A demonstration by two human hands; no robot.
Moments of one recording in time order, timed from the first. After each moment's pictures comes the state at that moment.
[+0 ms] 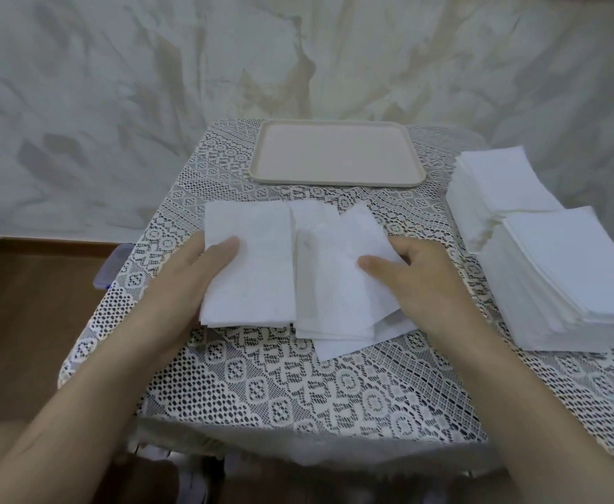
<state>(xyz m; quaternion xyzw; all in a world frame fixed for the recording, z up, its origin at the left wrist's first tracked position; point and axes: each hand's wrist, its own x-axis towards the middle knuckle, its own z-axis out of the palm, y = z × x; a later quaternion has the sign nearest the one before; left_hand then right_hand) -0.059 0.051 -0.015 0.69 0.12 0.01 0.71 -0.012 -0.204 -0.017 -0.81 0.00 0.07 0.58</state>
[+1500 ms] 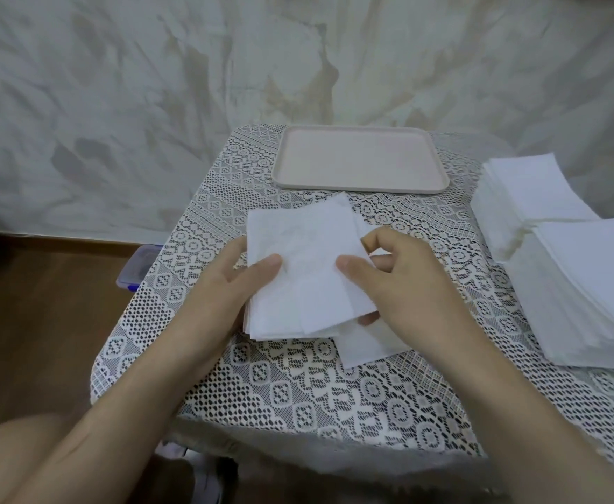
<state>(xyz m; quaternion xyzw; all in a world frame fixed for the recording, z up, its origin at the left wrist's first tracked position) -0.063 0.048 -0.027 0.65 0.07 -0.01 0.76 -0.029 -0.162 0.003 -0.81 -0.07 0.08 0.58</state>
